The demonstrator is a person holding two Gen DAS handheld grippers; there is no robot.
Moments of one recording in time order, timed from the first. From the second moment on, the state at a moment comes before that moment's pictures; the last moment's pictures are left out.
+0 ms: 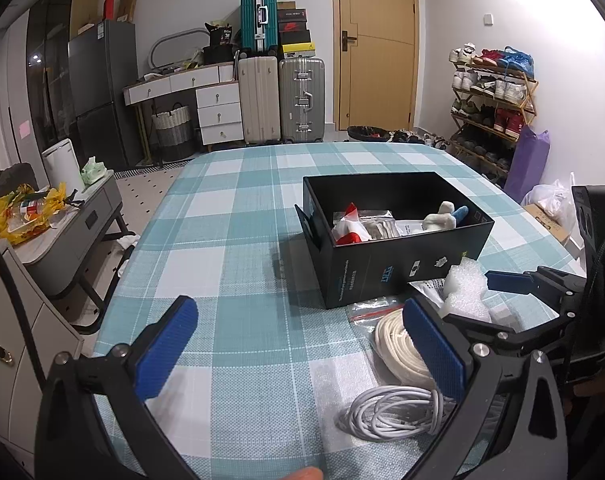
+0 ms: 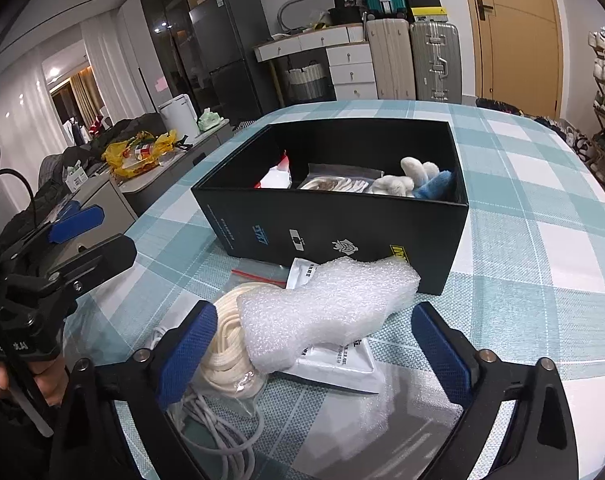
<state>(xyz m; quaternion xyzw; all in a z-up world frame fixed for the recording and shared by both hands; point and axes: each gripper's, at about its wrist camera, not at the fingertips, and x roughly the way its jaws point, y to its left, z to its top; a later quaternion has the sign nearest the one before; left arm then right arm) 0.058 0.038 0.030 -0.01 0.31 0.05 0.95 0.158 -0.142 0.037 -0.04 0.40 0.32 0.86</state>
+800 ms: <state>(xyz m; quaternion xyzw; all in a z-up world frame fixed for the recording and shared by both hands) 0.058 0.036 0.026 -0.01 0.31 0.04 0.95 0.150 -0.144 0.040 -0.04 0.39 0.34 0.85</state>
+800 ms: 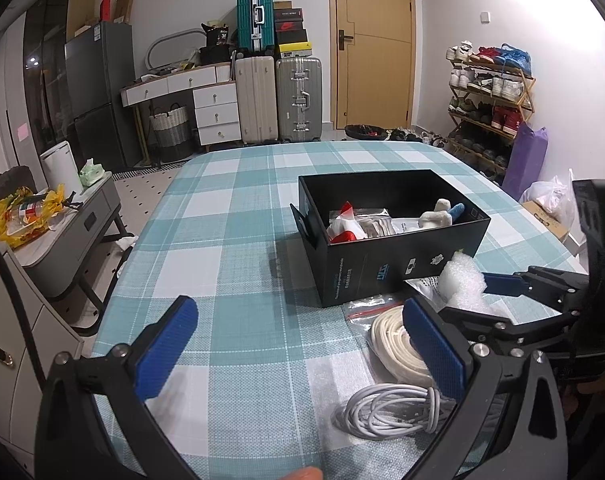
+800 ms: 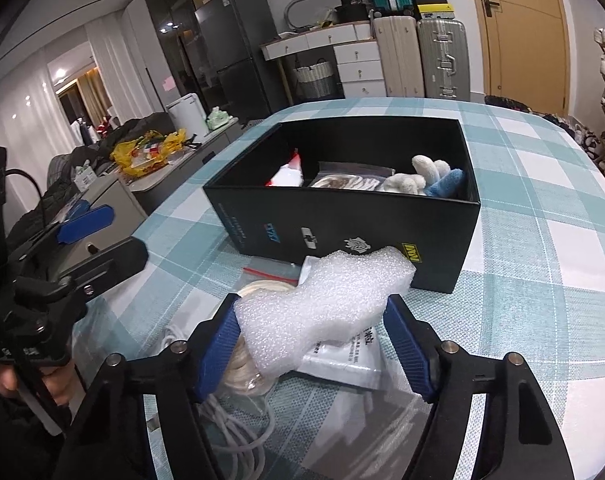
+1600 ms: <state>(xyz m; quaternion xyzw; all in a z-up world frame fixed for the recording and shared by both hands) 0.056 0.010 0.001 0.04 0.42 -0.09 0.90 0.124 -0.164 0.081 -0.03 0.31 0.38 0.87</state>
